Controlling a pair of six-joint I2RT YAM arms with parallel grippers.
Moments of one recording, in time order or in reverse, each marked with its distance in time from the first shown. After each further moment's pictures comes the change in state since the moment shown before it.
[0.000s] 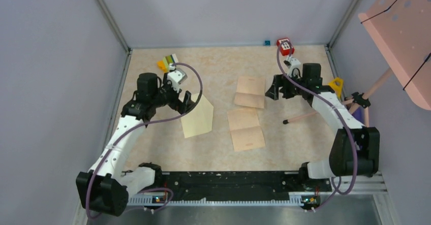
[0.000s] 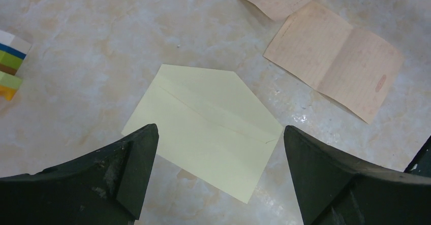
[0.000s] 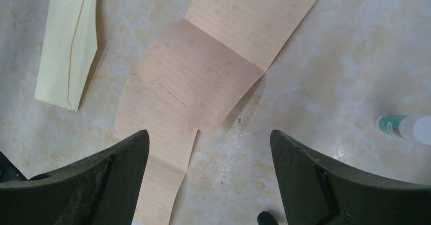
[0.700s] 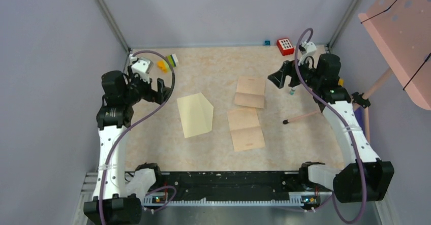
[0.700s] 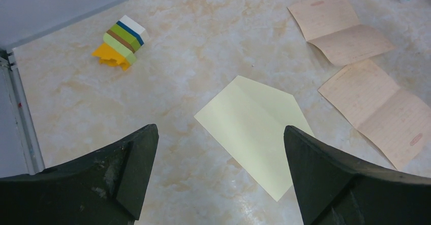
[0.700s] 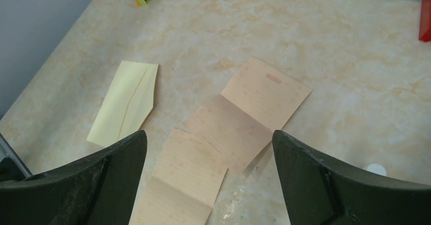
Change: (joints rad) left arm 0.285 -0.117 0.163 -0.106 0.014 -0.051; right arm -0.001 -0.216 0.100 0.066 -0.044 0.134
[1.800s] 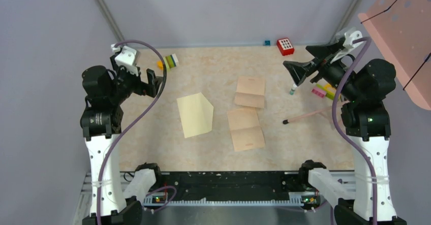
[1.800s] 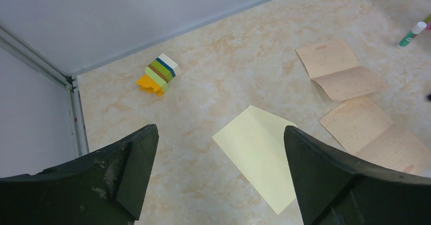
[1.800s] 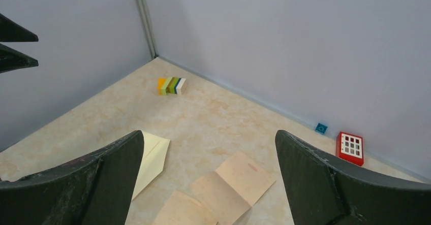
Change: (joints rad) left arm 0.000 -0.026 0.254 -0.129 -0.065 -0.046; right arm 0.000 -0.251 0.321 -0.136 0.001 -0.035
